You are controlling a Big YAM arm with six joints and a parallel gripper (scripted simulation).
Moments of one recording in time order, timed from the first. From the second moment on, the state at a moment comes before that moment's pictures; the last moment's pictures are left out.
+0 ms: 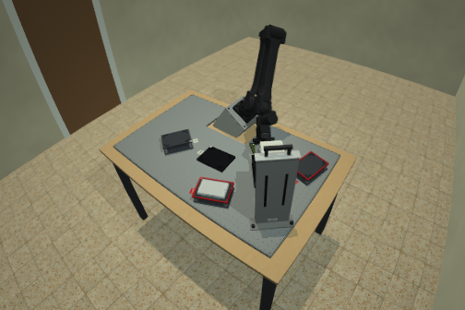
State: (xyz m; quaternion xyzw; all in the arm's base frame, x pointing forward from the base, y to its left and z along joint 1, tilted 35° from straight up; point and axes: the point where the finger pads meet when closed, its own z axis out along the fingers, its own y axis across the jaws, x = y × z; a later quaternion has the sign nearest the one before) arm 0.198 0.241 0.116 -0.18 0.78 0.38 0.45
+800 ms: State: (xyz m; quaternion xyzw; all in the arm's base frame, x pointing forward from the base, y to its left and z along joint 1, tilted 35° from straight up) arm 0.194 0.239 0.121 -0.19 0.78 0.38 0.45
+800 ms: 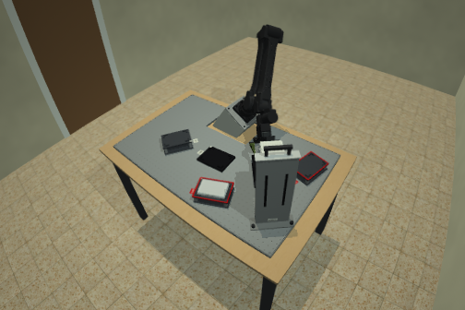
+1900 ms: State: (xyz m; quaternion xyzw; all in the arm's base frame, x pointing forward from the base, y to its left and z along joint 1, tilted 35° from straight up) arm 0.187 0.207 0.153 -0.19 0.78 0.38 0.45
